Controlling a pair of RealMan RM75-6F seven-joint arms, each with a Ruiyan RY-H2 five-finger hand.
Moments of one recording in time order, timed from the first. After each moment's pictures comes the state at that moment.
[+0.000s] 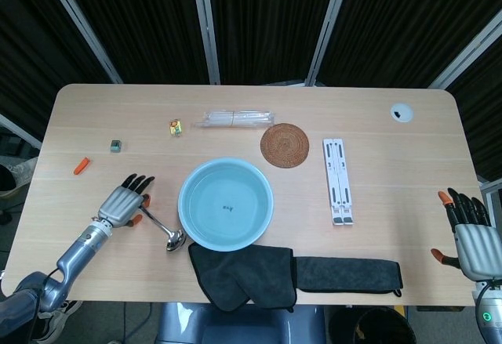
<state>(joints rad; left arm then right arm) -0.58 -1.69 0.06 -0.79 1.56 0.92 -0.11 0.10 -1.10 0.07 -1.58 -1.43 1.39 -0.06</state>
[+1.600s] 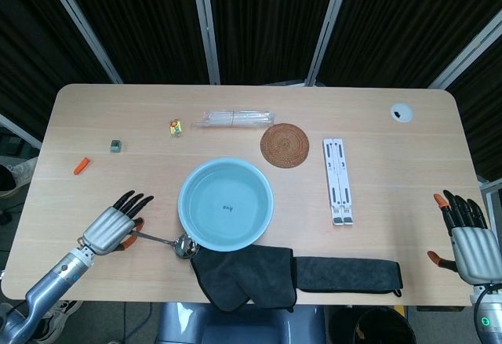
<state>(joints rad) -0.47 -1.43 0.17 -1.19 1.70 1.21 0.03 0.09 -1.09 0.05 -1.60 -1.47 1.43 -0.05</state>
